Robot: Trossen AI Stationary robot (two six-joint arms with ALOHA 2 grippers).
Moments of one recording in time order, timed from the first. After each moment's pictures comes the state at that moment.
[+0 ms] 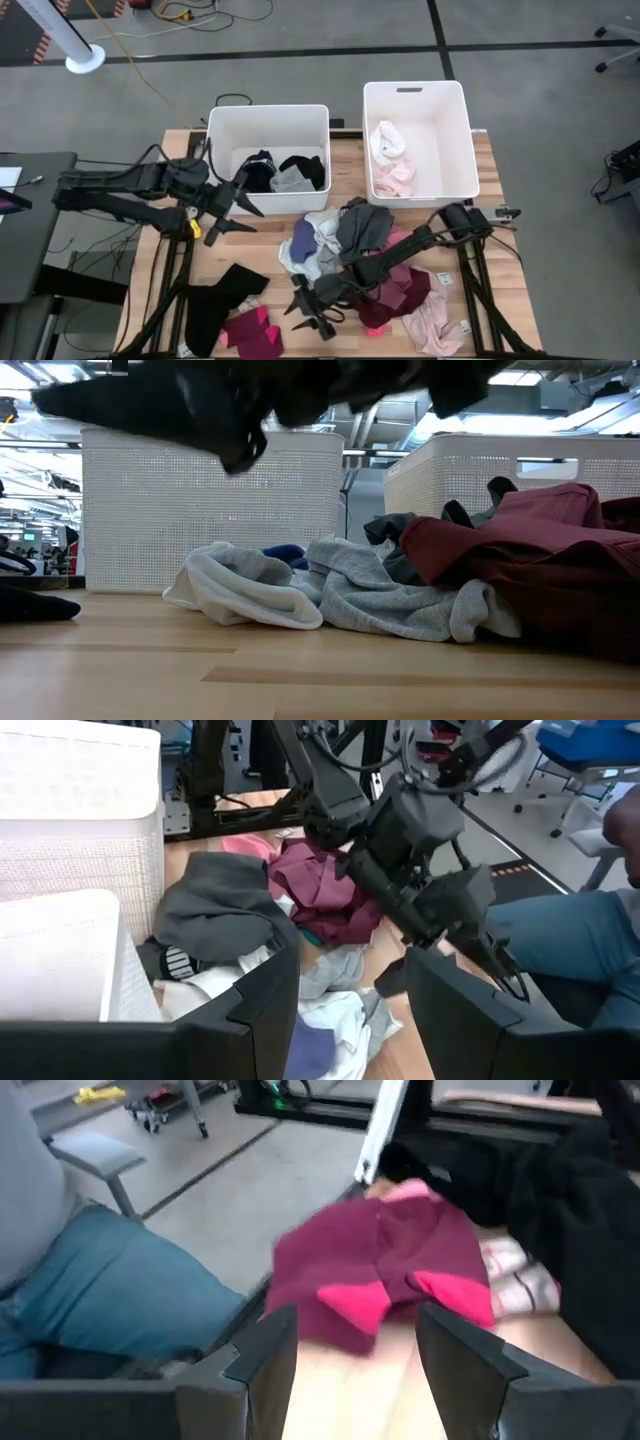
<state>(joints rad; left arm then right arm) -0.04 0.85 0.97 -0.48 0.25 0.10 0.41 2.20 1.41 0.42 -0.14 0.06</state>
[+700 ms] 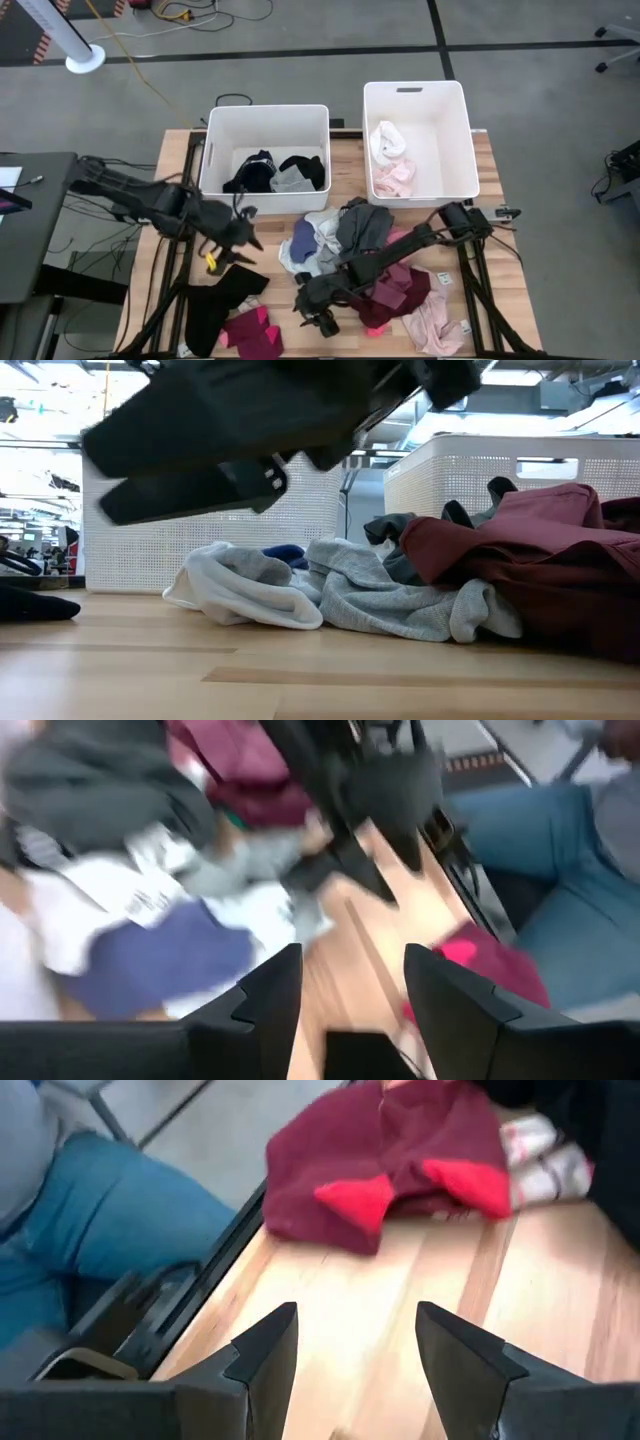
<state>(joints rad) -0.35 1.02 0.97 -0.61 0.09 -0.07 0.41 2.18 1.49 0.06 -0.18 0.08</state>
